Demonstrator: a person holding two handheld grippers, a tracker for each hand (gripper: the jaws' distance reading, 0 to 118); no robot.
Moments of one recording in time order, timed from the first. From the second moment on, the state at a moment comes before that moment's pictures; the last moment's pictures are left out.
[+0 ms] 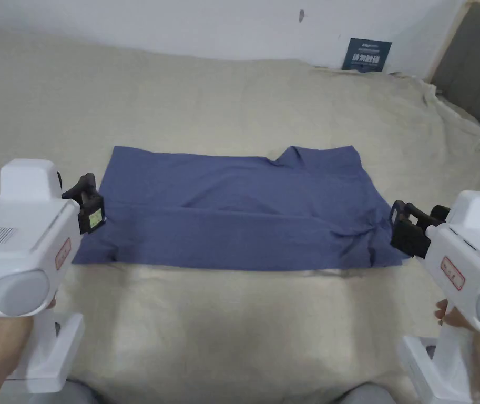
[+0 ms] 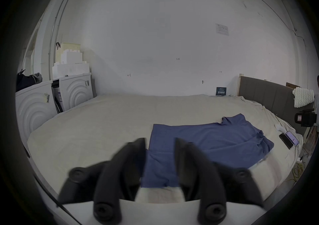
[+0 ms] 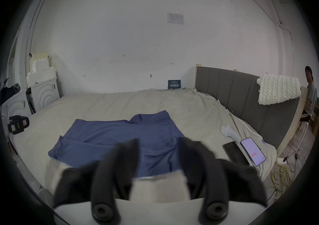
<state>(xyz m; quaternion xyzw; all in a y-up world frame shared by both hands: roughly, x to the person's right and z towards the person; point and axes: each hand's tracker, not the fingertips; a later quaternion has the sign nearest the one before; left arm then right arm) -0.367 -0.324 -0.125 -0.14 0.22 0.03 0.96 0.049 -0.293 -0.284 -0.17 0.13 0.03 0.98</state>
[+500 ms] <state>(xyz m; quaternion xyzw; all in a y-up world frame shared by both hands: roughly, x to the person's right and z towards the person) -0.347 -0.326 -0.106 -0.13 0.20 0.05 0.97 0.057 -0.299 -0.268 -0.18 0.14 0.02 0.97</state>
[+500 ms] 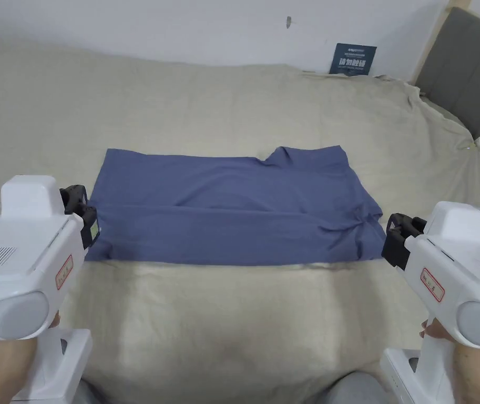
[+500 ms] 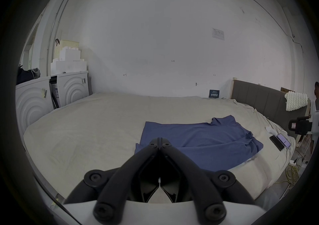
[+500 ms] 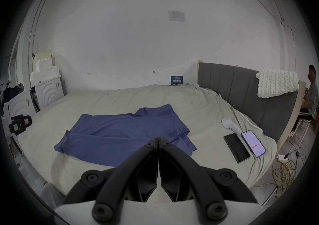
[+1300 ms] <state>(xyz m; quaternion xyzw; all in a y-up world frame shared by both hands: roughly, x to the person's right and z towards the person) -0.345 -0.331 -0.145 -0.16 0.20 0.06 0.96 0.059 -0.375 -0.495 -0.49 0.05 0.03 0.87</state>
